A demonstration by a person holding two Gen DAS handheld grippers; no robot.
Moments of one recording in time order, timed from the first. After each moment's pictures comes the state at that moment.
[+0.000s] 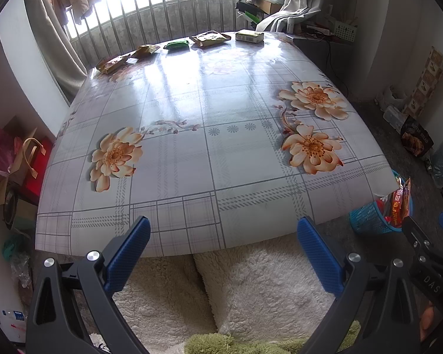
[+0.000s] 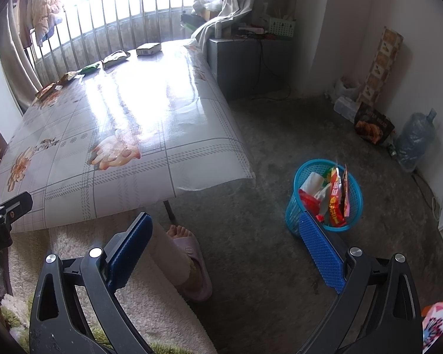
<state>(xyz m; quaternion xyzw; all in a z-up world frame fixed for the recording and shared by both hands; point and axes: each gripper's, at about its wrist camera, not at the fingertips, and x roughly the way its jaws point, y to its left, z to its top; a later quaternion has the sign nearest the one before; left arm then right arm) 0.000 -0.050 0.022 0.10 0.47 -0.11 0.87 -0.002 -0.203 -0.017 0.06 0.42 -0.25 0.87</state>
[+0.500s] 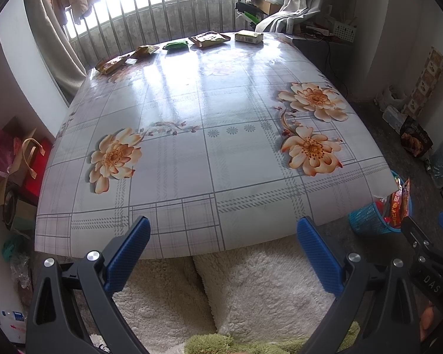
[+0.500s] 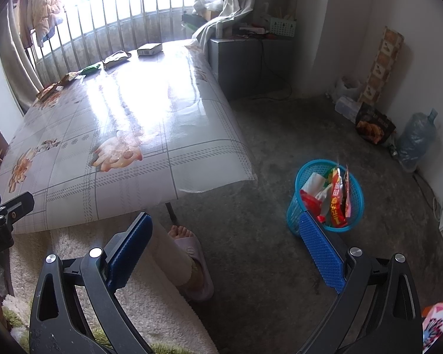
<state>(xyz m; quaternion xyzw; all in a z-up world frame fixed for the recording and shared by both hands) -0.001 -0.050 0.023 0.10 0.47 -0.11 0.87 0.000 -0.198 -0.017 0.06 0.42 -0.25 0.87</state>
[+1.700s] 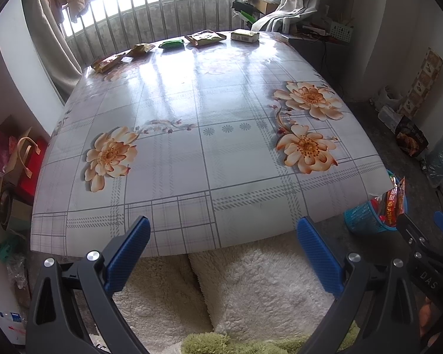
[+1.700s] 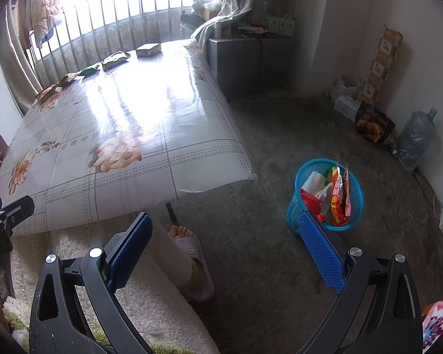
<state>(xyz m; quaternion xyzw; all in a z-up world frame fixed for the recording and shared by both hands) -0.002 -0.052 0.023 0.10 0.47 -0.12 0.87 0.001 -0.200 -0.016 0.06 0.42 -0.25 0.87</state>
